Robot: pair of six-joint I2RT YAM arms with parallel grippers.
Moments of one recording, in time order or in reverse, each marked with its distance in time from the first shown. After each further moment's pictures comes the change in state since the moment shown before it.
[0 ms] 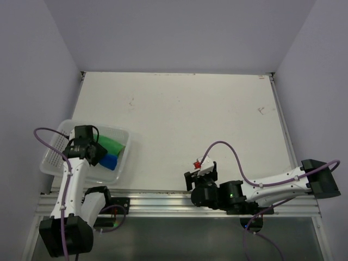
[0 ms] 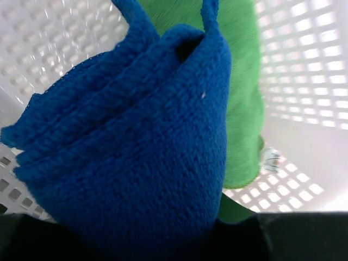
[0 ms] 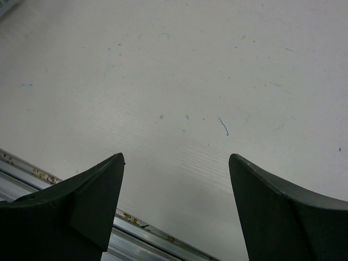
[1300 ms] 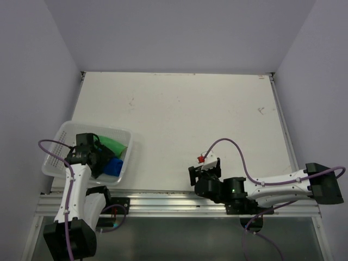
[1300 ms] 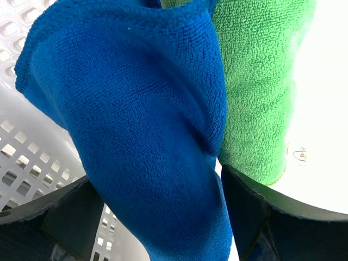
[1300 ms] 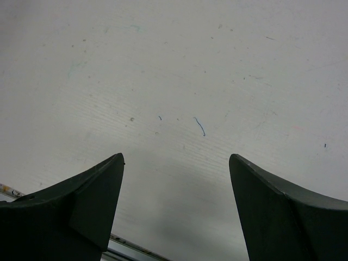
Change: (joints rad) left arm 0.052 -0.057 -0.144 -0.006 0.136 -0.069; right arm -0.132 -0.049 -0.082 0.065 -0.079 -0.062
